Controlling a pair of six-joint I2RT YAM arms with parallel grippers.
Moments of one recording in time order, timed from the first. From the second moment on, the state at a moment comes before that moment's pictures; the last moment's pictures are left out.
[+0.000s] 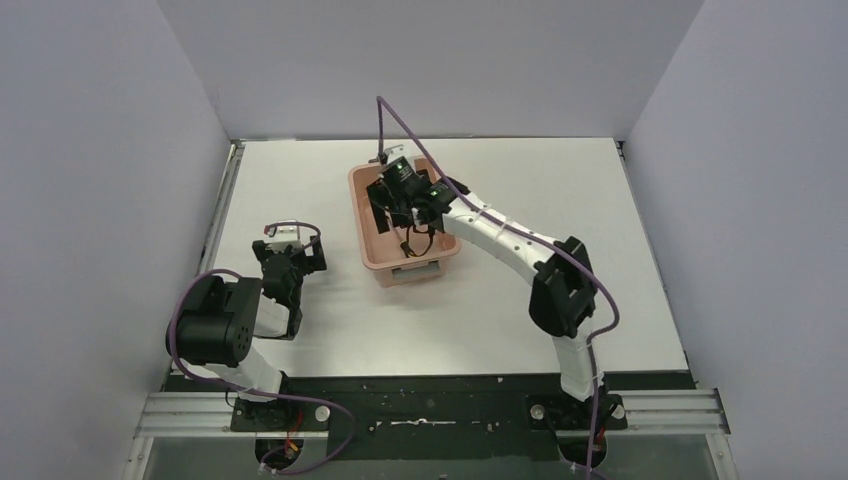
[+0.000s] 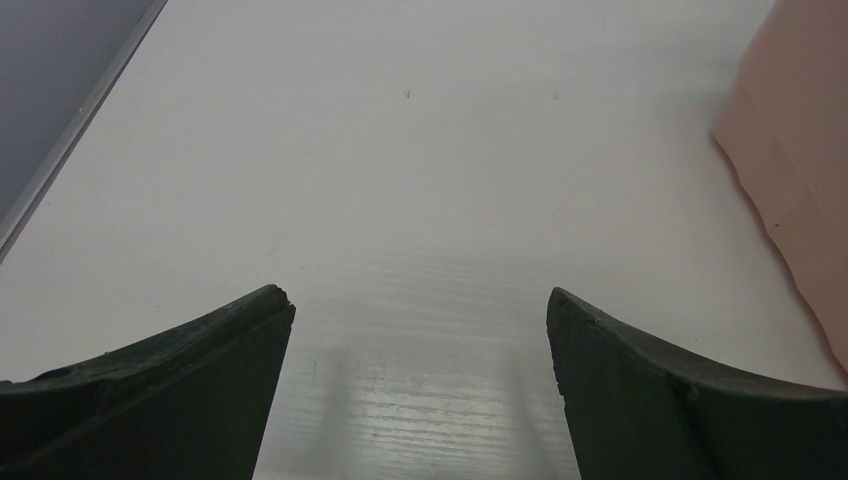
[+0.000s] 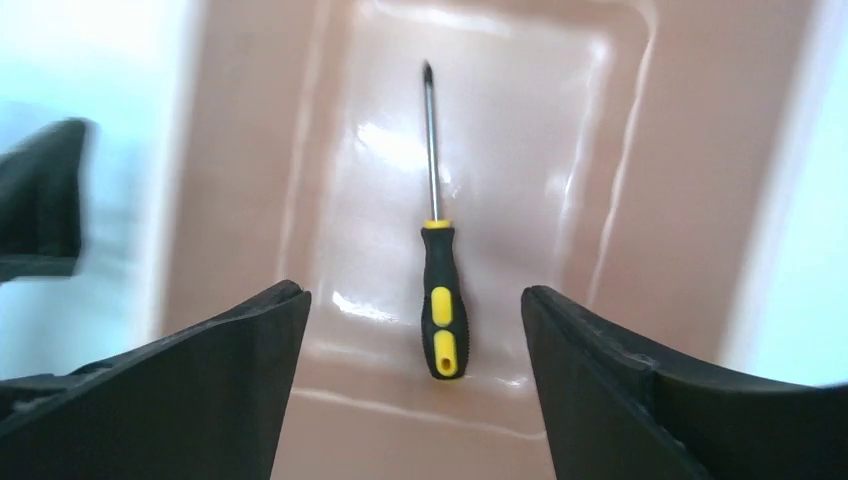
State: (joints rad) left arm -0.09 1.62 0.25 1.18 -0.20 -0.04; right arm 0.82 2.09 1.89 -0.69 0.25 0.34
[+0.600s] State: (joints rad) left arm -0.09 1.62 0.25 1.18 -0.20 -0.04; right arm 0.60 1.28 1.19 -0.24 0.37 0.13
